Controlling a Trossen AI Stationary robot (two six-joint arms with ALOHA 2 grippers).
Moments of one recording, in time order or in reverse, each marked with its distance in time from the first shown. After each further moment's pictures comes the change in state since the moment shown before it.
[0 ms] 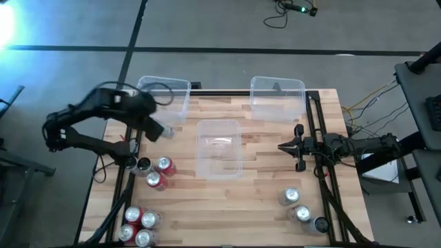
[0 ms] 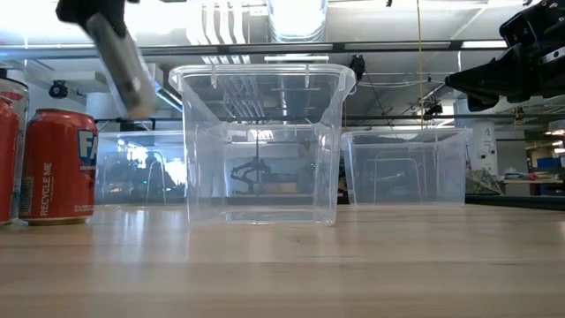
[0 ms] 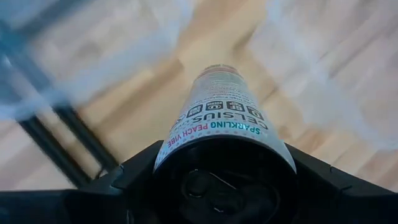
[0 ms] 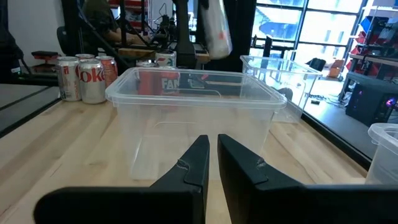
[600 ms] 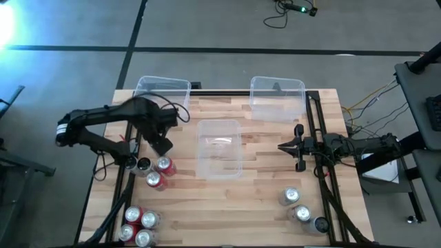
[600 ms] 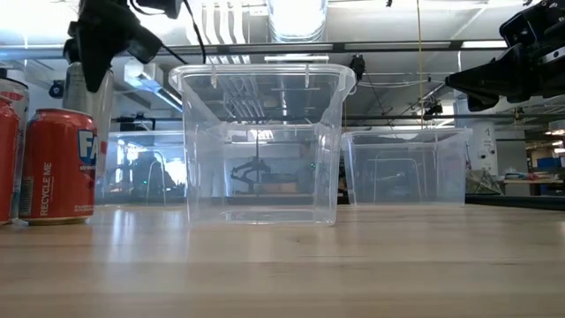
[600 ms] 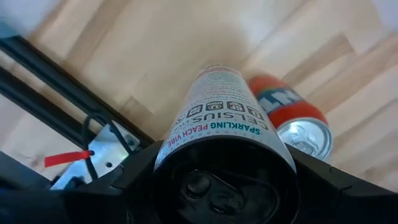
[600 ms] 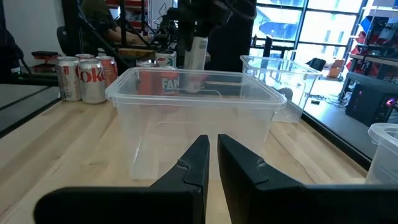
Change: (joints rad) left arm 0.001 0.176 -0.226 0.003 0.175 0.106; right arm 0.000 0.000 0.000 0.000 0.000 0.000
